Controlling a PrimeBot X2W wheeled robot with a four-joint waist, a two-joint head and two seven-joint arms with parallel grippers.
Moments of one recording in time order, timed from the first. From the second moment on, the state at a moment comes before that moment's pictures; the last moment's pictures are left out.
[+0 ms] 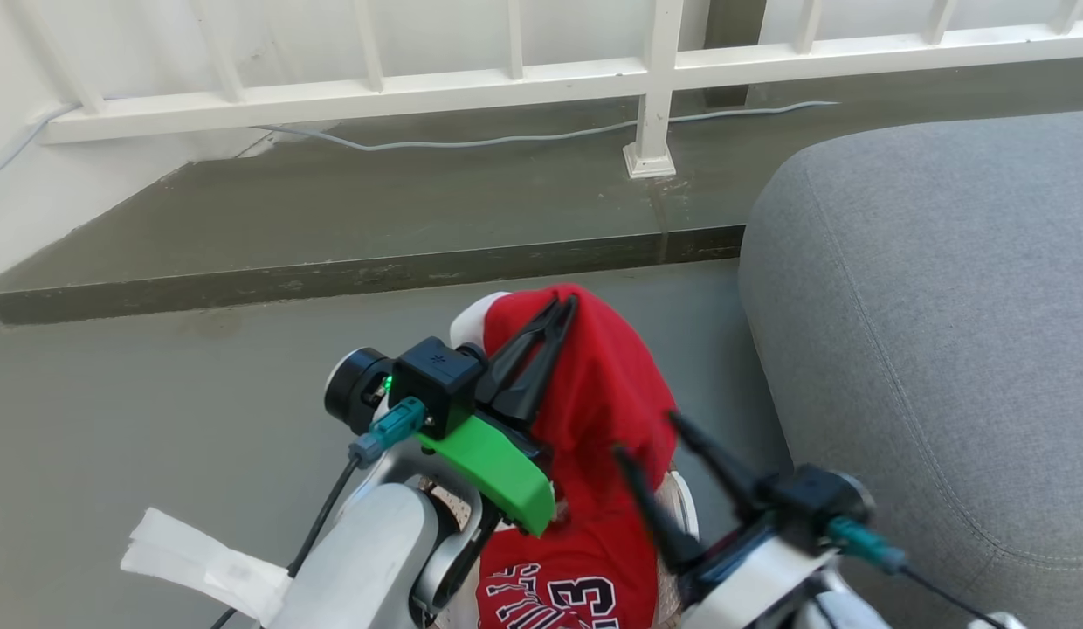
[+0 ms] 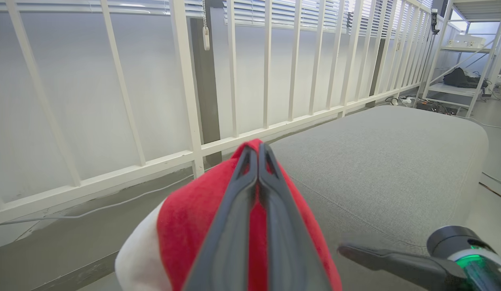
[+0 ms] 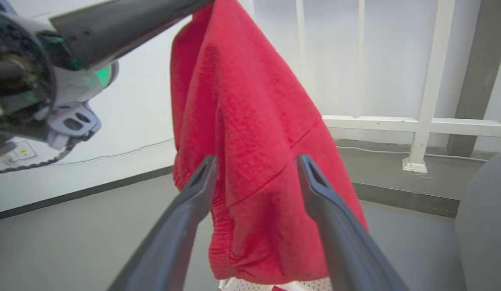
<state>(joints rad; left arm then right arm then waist) -0.36 0.05 -0.67 0.09 -0.44 -0.05 -0.11 0.02 -0.06 0.50 0.12 0.23 0.12 -0.25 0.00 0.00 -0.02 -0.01</state>
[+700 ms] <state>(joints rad) -0.35 0.05 -0.72 0.02 -0.46 -0.05 -0.06 -0.14 -0.06 0.61 0.21 0.30 0.12 -0.25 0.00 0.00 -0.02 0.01</state>
